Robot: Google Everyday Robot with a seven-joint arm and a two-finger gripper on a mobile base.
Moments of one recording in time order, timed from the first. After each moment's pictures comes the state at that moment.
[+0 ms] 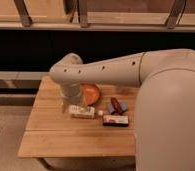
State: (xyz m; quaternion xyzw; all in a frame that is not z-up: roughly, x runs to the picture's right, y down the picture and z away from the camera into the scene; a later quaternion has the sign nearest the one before) arm -0.107 0.103 0.703 -0.26 0.23 0.64 0.68
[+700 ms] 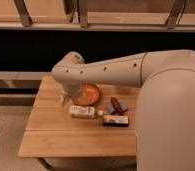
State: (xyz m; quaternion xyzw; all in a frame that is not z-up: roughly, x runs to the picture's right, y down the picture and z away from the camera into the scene) arm -0.123 0.051 0.736 -0.24 0.11 0.60 0.75
